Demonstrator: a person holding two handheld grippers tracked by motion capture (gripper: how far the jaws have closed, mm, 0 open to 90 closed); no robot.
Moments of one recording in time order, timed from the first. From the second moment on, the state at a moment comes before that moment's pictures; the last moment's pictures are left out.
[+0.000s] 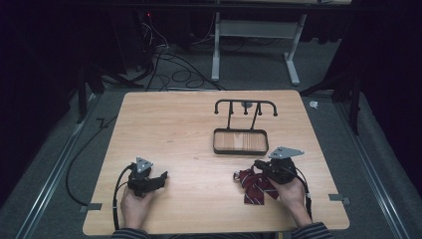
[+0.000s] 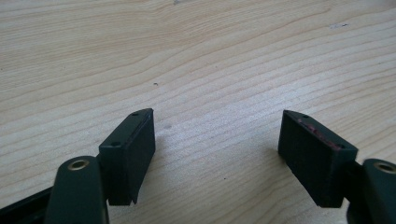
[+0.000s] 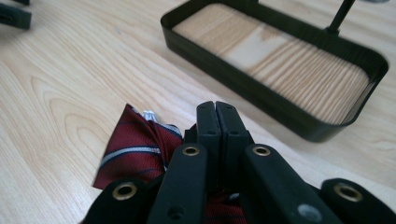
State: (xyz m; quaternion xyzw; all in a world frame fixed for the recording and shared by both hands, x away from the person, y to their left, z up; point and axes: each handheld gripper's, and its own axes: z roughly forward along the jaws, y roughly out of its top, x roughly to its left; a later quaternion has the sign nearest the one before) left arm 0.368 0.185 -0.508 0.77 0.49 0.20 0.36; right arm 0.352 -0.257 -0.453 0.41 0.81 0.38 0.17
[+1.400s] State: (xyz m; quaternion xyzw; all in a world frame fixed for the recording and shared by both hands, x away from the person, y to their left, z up) left arm 0.369 0.186 -0.508 0.77 0.49 0.20 0.36; right arm 0.359 -0.251 -0.382 0.36 0.79 0.44 0.24
